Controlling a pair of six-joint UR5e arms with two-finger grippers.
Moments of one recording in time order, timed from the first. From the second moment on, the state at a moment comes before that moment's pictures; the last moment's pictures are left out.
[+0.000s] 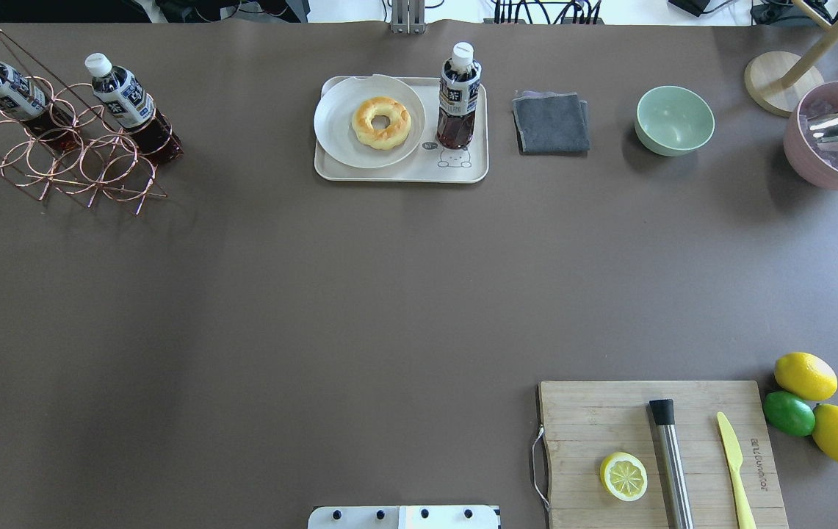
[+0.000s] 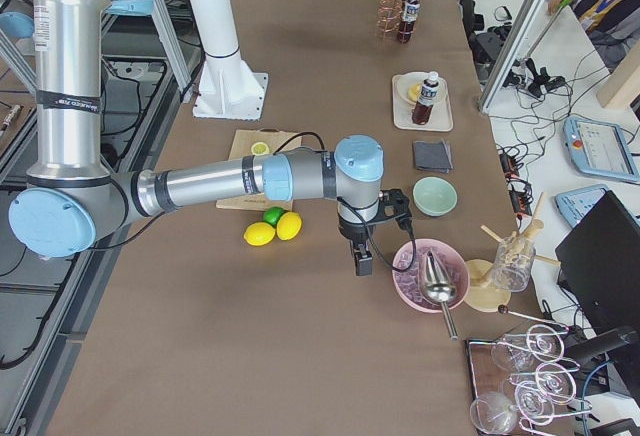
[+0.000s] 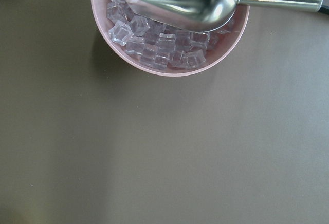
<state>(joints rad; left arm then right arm) -1.58 -1.42 -1.82 -1.70 -2.37 -0.05 1.55 -1.64 1.85 -1.68 2.24 -0.16</state>
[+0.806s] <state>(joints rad) -1.59 -1.42 -1.83 -1.71 -2.33 -0.05 1.55 -1.67 1.81 -1.67 2.24 -0.22</state>
